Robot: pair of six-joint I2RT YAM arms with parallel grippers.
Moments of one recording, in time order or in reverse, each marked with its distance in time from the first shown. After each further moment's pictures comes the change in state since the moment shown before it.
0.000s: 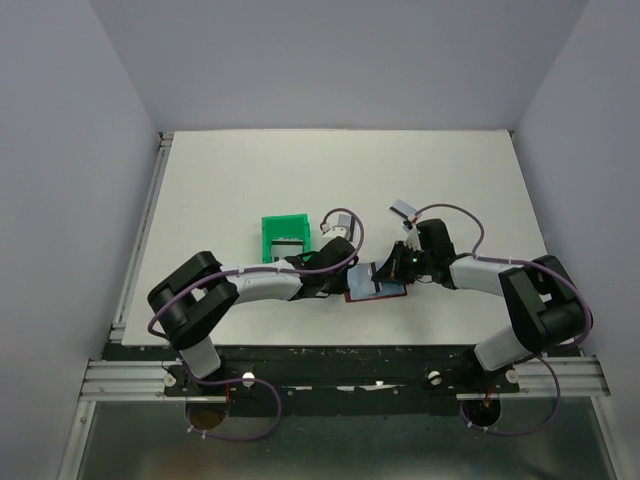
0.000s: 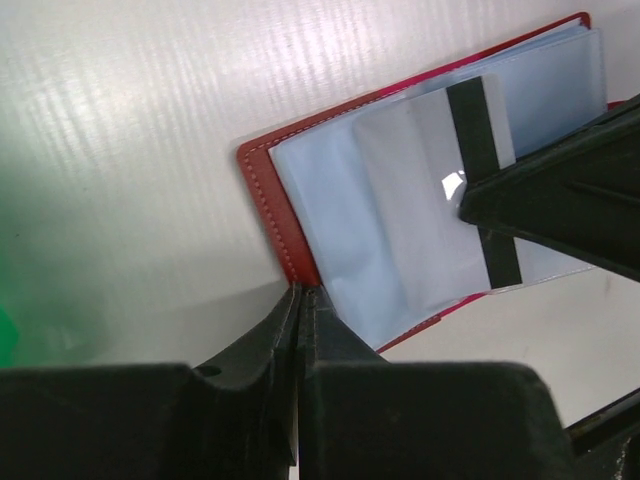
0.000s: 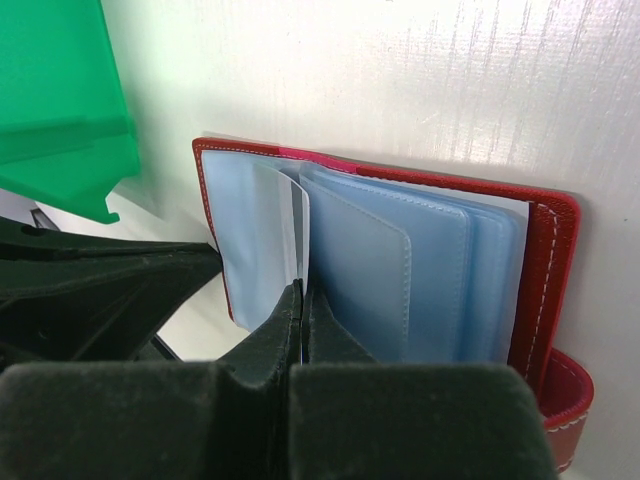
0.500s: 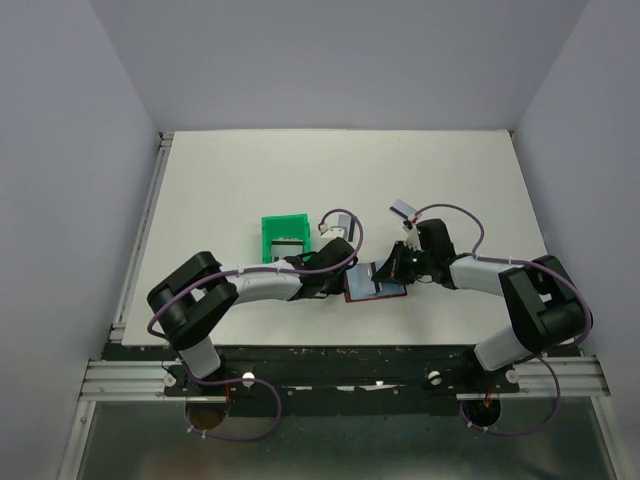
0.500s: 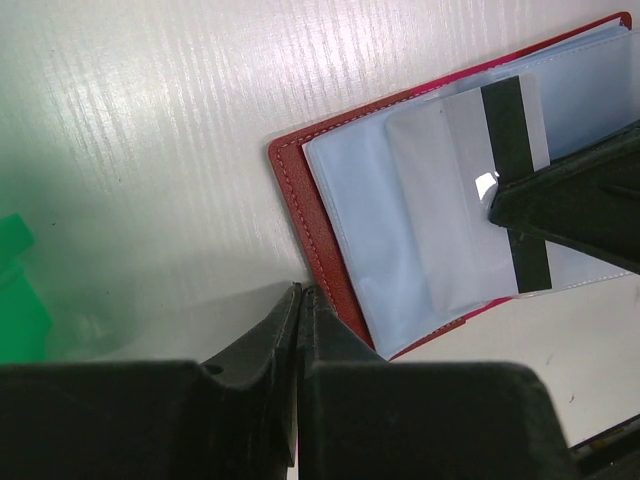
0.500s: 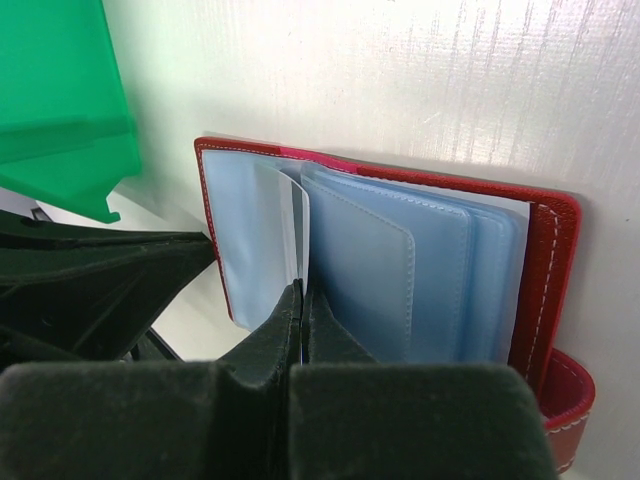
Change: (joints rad) left arm 0.000 -0.014 -0.010 -0.046 -0.044 -0.005; right arm 0.000 0.000 -0.001 0.002 -0.002 0.000
